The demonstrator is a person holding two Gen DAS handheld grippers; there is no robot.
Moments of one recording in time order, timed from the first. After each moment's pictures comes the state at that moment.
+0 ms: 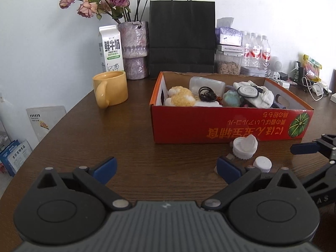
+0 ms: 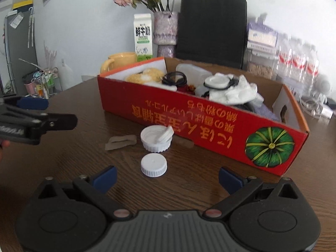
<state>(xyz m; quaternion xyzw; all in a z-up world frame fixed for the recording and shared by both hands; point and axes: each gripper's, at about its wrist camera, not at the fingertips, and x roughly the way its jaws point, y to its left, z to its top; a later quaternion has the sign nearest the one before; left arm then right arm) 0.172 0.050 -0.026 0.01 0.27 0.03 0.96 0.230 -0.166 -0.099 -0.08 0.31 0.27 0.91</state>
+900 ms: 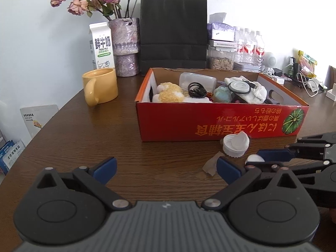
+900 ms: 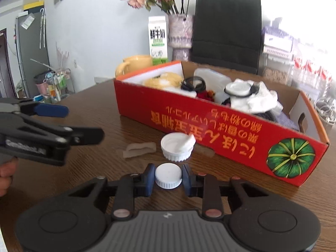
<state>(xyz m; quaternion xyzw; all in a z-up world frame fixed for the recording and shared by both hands) 0.181 0.034 -0.030 0.01 0.28 0.01 0.96 0.225 -0.153 -0.094 -0.09 0.28 0.31 0.90</state>
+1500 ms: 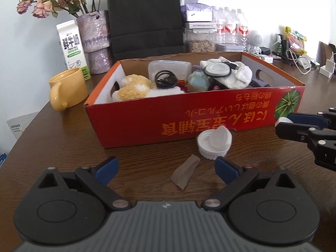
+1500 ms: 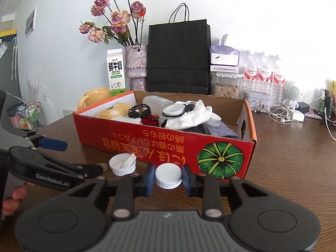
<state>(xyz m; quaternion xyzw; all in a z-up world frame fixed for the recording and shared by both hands) 0.222 -0.009 -0.048 0.06 0.31 -0.03 0.95 0.219 -0.212 -0.083 -0.04 0.22 0.22 0.95</state>
